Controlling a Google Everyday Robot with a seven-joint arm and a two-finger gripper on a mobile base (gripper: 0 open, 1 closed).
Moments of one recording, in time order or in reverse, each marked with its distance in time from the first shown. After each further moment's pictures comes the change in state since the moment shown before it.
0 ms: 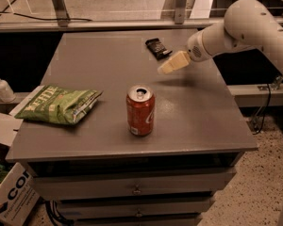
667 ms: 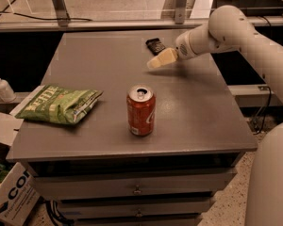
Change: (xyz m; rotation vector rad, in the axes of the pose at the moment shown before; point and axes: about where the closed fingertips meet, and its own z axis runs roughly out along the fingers) arm -0.022 -0.018 0.052 -0.011 -0.070 0.068
